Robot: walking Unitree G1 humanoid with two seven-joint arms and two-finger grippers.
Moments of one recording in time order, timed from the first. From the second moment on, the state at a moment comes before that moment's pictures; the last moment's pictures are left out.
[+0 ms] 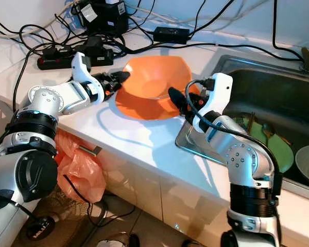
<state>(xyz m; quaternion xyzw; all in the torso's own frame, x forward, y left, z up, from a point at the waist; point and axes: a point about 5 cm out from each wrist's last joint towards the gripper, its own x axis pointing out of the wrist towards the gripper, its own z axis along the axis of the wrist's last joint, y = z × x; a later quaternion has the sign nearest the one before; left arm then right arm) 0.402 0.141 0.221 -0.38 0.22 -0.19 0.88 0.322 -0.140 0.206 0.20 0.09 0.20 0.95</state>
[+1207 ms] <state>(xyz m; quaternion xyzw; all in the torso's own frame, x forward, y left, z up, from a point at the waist) 0.399 0.136 0.219 -0.41 0.22 -0.22 0.86 0.318 -0.145 0.212 0.16 0.08 0.20 0.96</state>
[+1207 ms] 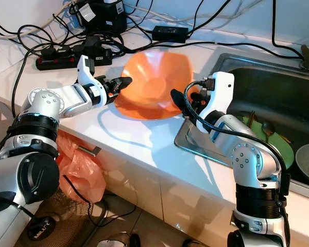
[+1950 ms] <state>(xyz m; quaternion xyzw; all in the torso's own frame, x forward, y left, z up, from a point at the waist) 0.403 0.145 0.222 -0.39 0.10 -0.22 0.89 0.321 -0.149 0.223 0.17 0.03 0.20 0.96</state>
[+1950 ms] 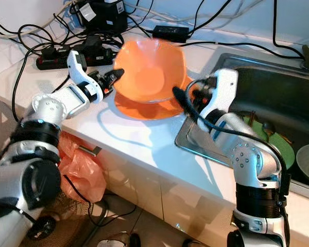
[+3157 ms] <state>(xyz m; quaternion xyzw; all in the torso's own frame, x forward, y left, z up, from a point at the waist) 0.388 0.112 0.260 -0.38 -0.04 -0.35 0.85 0.340 -0.157 0.261 0.20 -0.10 0.19 0.95</state>
